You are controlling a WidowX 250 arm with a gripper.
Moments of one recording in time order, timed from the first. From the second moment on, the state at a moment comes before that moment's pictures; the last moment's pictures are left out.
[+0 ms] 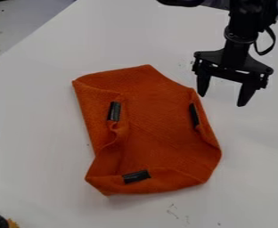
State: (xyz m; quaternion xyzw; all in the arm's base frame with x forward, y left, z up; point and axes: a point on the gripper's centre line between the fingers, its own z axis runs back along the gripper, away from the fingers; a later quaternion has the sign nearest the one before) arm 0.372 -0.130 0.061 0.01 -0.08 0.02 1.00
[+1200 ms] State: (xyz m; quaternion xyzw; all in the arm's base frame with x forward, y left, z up) arm 0.316 0.013 0.051 0.04 -0.03 0.14 0.99
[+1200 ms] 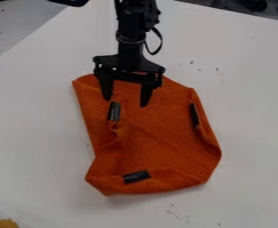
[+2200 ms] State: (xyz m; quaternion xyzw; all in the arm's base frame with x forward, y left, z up) arm 0.309 0.039 0.021 0.01 0.00 0.16 0.99
